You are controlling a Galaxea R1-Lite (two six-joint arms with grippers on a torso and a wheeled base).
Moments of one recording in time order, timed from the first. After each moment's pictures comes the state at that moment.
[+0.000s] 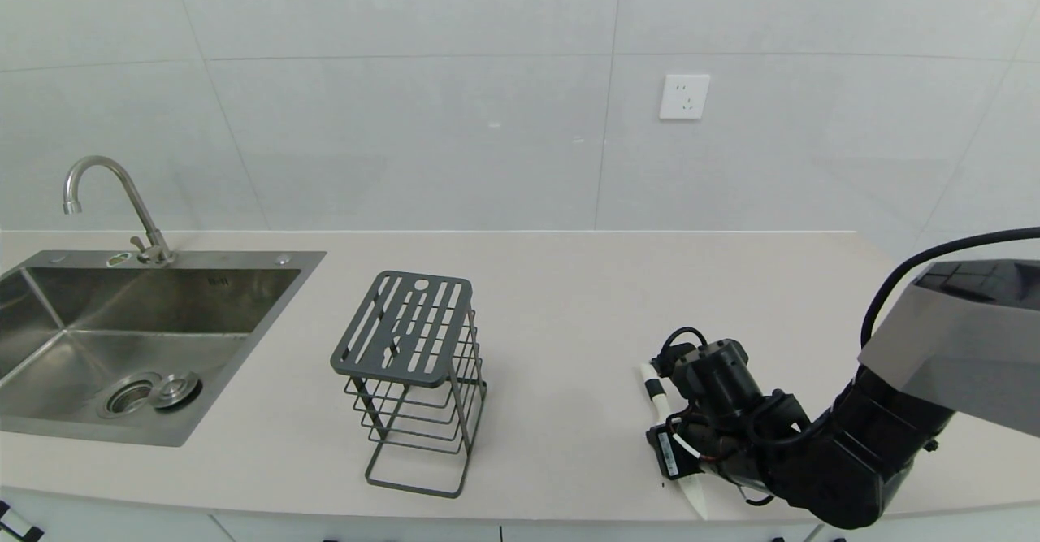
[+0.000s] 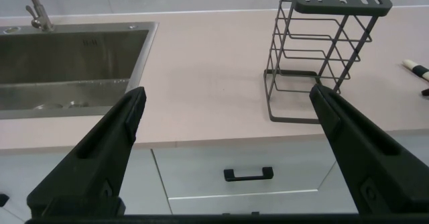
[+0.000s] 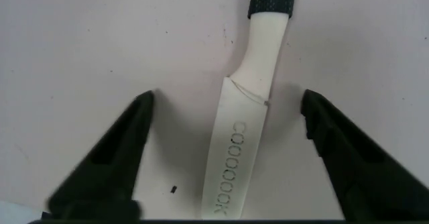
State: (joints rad) left arm 0.00 0.00 0.00 0.00 -0.08 0.01; right arm 0.58 2.18 -0.61 -0.61 -0.19 0.25
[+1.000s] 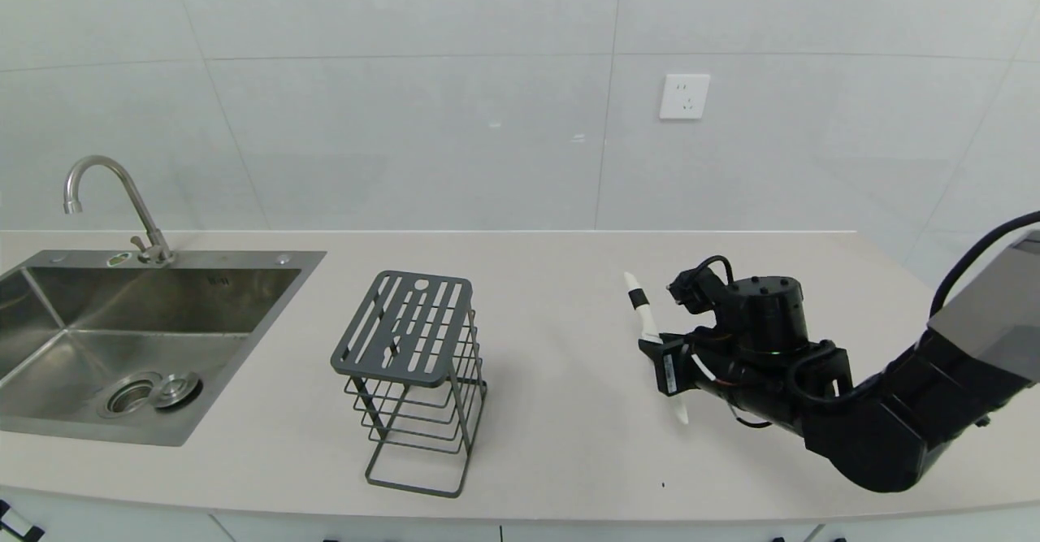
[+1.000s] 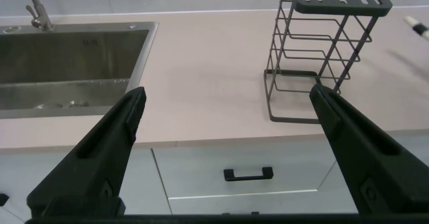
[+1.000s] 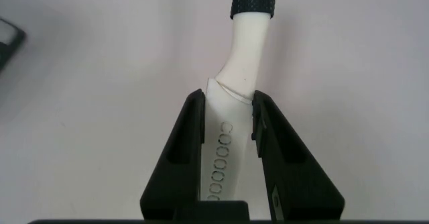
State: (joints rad) left arm 0.00 0.00 0.00 0.00 -0.09 0.01; right arm 0.48 2.07 -0.64 -0.90 -0.07 0.07
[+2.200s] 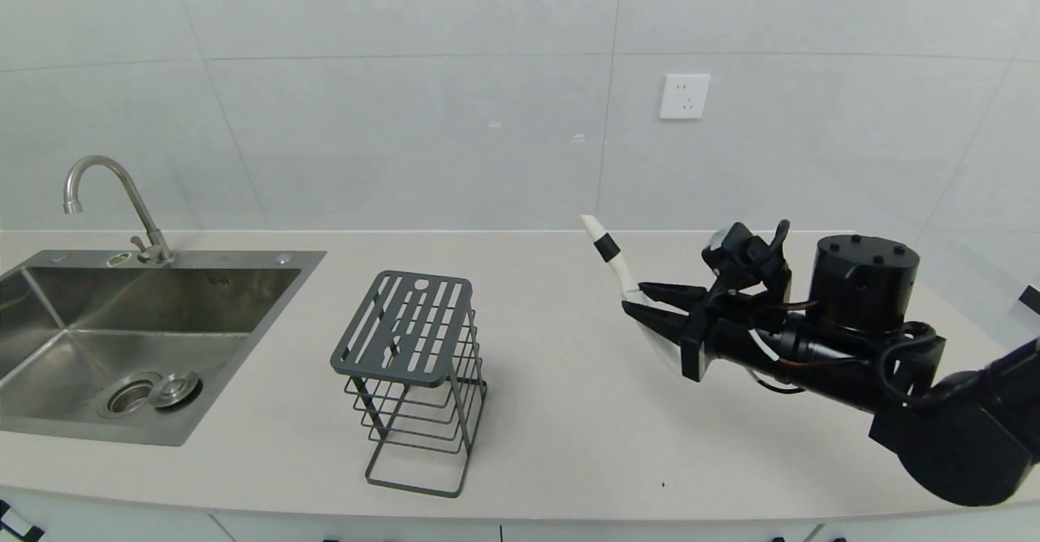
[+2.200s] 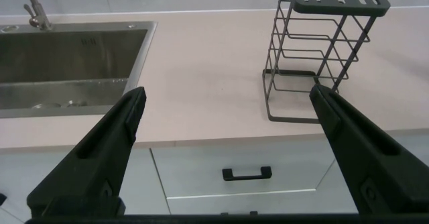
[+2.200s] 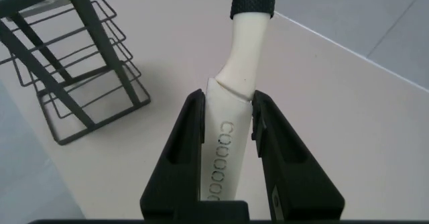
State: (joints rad) left arm 0.00 0.00 0.00 0.00 -0.09 0.01; right arm 0.45 1.89 -0.57 -1.11 0.40 -0.22
